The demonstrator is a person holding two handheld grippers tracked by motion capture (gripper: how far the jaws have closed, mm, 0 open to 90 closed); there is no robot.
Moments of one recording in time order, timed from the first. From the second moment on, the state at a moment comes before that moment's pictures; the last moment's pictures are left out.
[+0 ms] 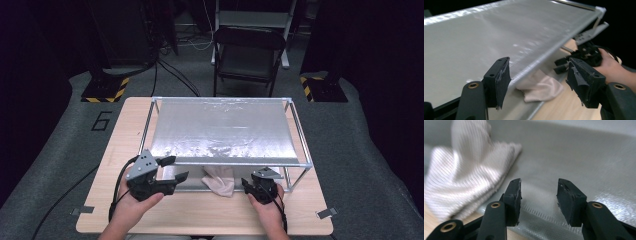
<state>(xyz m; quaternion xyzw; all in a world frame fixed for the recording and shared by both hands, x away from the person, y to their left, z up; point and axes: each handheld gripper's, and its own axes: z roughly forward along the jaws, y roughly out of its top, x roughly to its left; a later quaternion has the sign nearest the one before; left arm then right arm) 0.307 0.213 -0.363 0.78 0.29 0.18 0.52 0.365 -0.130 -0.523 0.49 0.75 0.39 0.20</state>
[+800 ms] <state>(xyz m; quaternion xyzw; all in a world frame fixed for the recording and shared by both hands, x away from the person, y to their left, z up) 0.335 0.172 -0.465 0.81 0.31 0.13 0.48 0.361 -0.123 -0.528 0.50 0.75 0.39 0.21</state>
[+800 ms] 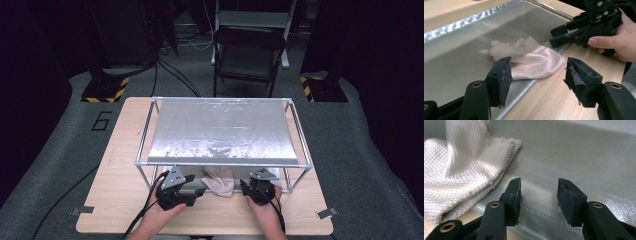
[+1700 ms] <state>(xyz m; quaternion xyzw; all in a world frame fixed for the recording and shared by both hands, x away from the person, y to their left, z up) 0.374 0.101 -0.519 0.83 0.34 0.13 0.42 0.361 -0.120 -0.528 0.49 0.76 0.38 0.21</state>
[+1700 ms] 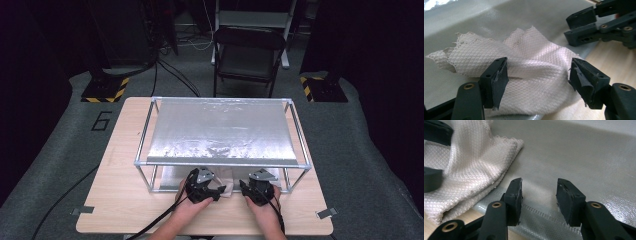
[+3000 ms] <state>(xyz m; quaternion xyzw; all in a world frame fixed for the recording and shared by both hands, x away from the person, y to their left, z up) 0.361 0.199 -0.522 0.79 0.41 0.25 0.38 0.361 -0.120 -0.528 0.49 0.76 0.38 0.22</state>
